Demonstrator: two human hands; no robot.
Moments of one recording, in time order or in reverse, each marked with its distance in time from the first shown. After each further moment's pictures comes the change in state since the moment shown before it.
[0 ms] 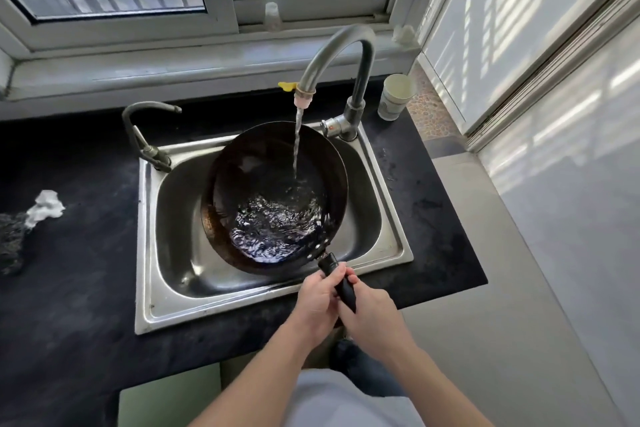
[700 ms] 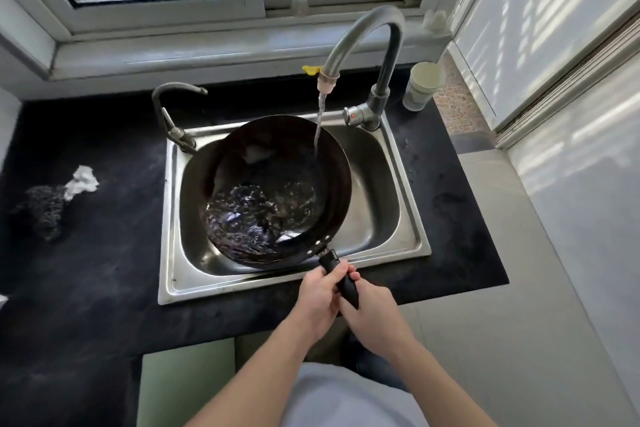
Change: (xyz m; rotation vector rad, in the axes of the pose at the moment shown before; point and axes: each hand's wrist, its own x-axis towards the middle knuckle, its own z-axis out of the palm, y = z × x) left_hand -0.016 0.001 -0.017 0.093 0.086 0.041; right_hand 0.000 0.001 0.020 0.042 -0.086 -0.050
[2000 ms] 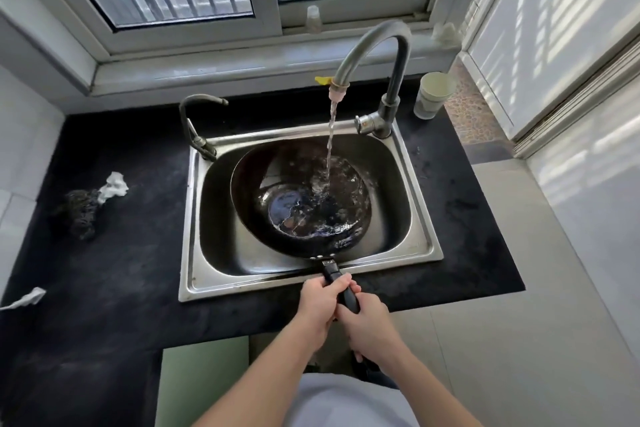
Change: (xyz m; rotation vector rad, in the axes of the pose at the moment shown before) left_hand -0.024 0.005 -0.006 0.252 0.233 0.034; right_hand -0.018 -0.026 0.006 0.368 -0.152 0.197
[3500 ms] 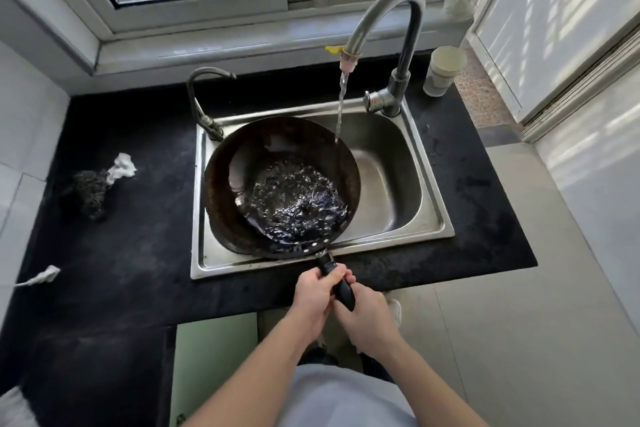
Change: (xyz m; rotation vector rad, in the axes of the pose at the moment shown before) left_hand 0.000 -0.023 -0.036 -0.072 -0.023 0.024; right_hand -0.003 0.024 0.035 -0.251 0.085 -0.254
